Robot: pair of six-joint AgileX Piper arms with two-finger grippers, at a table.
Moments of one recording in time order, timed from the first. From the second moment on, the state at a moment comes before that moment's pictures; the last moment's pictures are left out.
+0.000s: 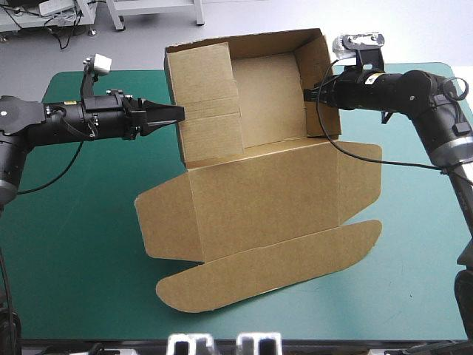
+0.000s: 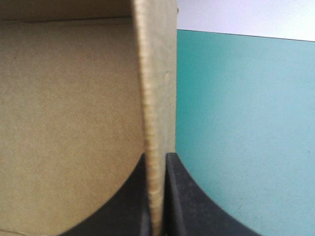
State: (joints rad) left arm 0.04 1.38 -1.42 -1.23 1.23 0.64; right arm 0.19 1.55 -1.62 0.47 0.77 -0.29
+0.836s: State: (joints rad) left arm 0.04 1.38 -1.42 -0.75 1.02 0.46; right arm 0.43 1.55 -1.62 0.33 0.75 -0.08
